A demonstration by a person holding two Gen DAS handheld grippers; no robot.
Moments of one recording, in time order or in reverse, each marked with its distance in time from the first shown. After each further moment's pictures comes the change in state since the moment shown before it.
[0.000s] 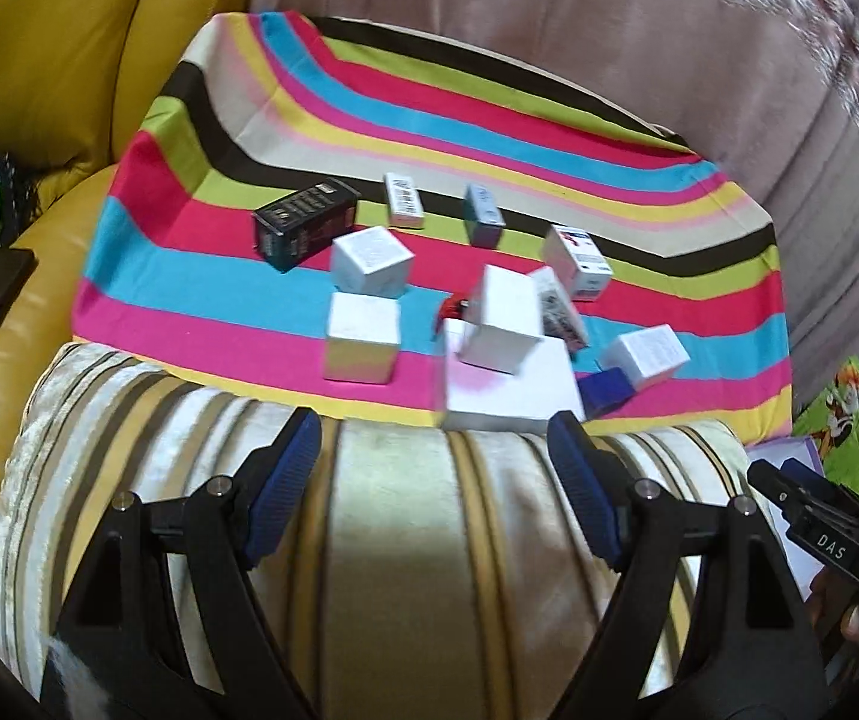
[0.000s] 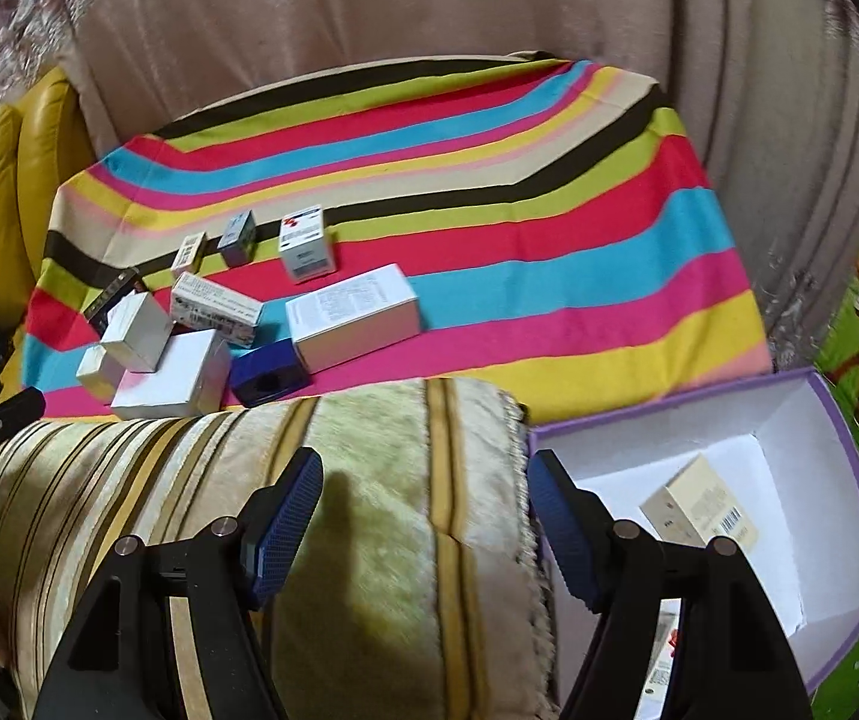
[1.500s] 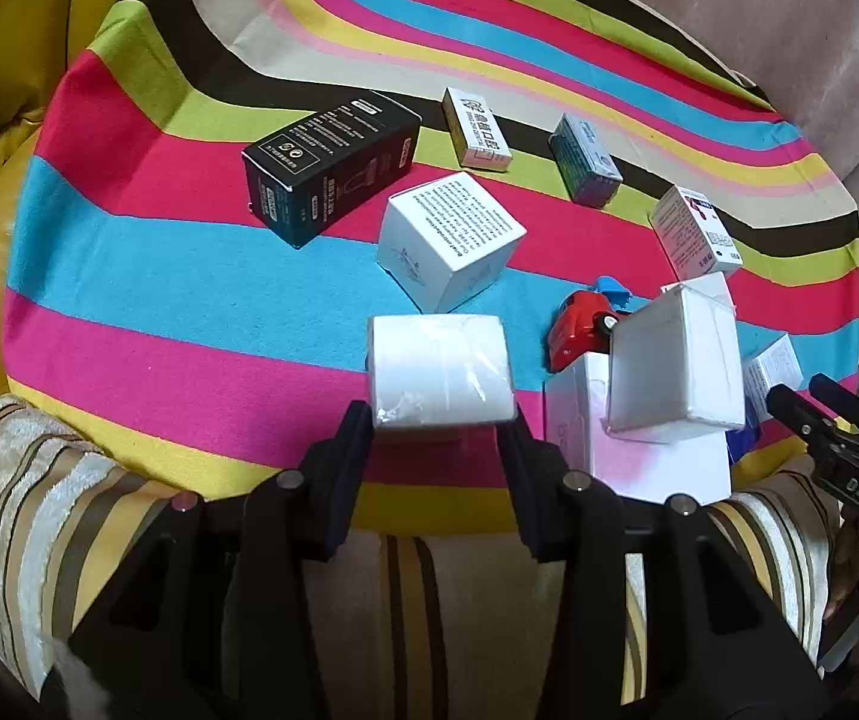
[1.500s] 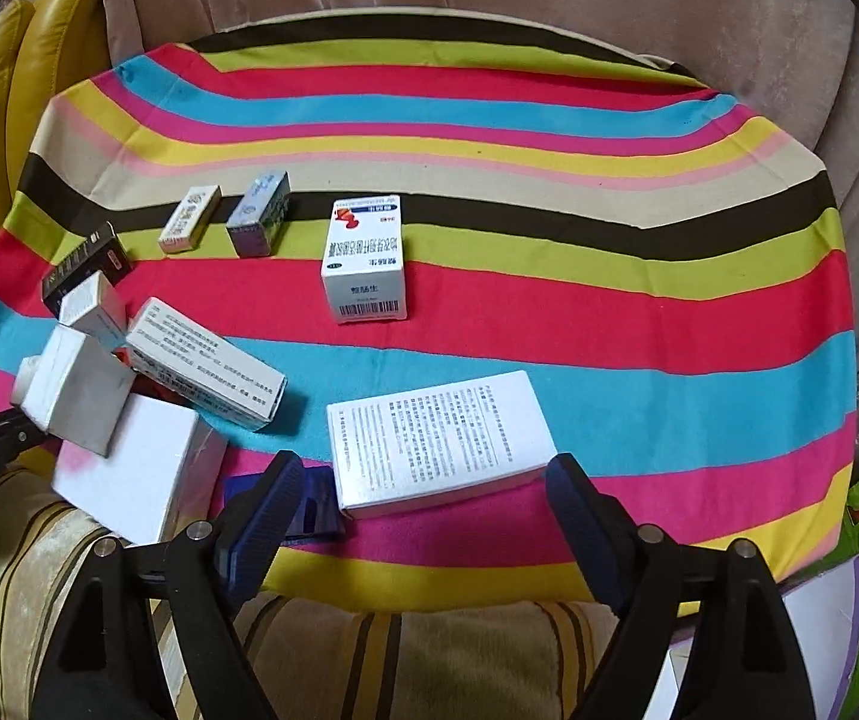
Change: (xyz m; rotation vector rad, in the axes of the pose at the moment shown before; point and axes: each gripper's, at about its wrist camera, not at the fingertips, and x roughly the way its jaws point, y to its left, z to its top) left arm 0.100 0.040 0.035 -0.032 0.207 0.053; right arm 0.104 0.058 0.076 -0.215 0.111 -0.004
